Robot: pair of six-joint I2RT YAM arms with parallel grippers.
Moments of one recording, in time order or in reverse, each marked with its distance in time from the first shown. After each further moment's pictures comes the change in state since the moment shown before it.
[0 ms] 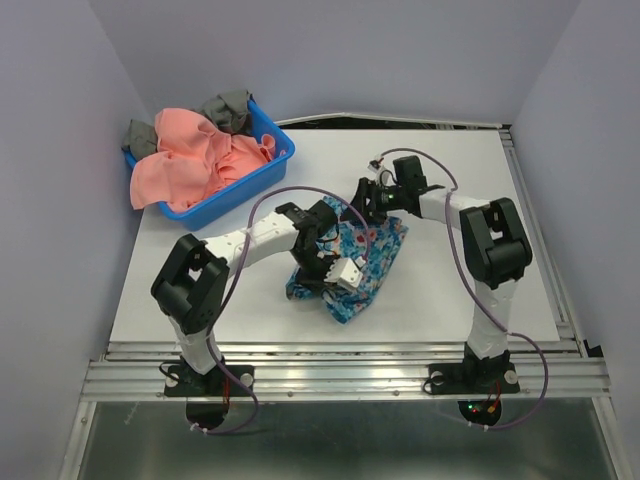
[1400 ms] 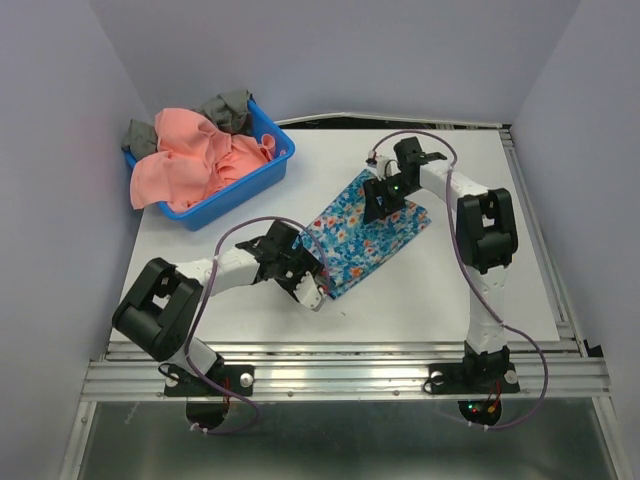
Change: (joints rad) left arm 0.139 -0.229 -0.520 0.756 -0.159 0.484; right arm -0.051 0.174 0.422 -0.652 0.250 -0.640
